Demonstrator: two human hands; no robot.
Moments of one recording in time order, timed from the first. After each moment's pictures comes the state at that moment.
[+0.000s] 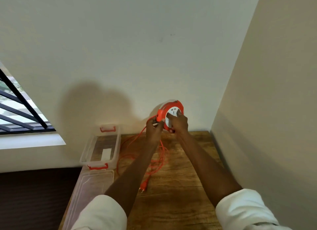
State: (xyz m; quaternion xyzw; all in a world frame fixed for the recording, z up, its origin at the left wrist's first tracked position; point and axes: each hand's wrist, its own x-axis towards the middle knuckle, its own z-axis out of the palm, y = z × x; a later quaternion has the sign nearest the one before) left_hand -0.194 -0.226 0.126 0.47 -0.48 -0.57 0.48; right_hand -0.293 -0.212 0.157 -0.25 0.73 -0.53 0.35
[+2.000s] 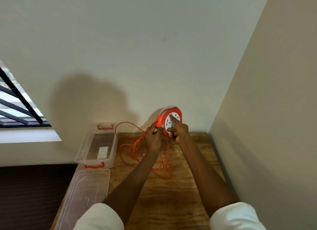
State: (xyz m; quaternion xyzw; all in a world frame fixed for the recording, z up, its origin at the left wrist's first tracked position) left_hand -0.181 -0.218 0.099 0.49 -0.47 -0.60 0.43; right_hand -0.305 -0.210 0.134 -0.11 0.67 -0.56 0.48
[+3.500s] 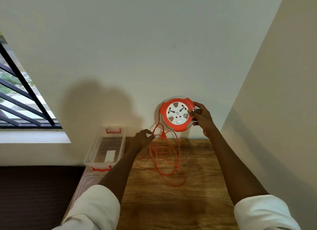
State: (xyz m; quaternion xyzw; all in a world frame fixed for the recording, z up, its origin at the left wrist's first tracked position) left_hand -0.107 -0.291 0.083 0.55 -0.74 -0.33 0.17; right_hand -0.381 -0.217 0.178 -0.43 0.63 -0.56 0.34
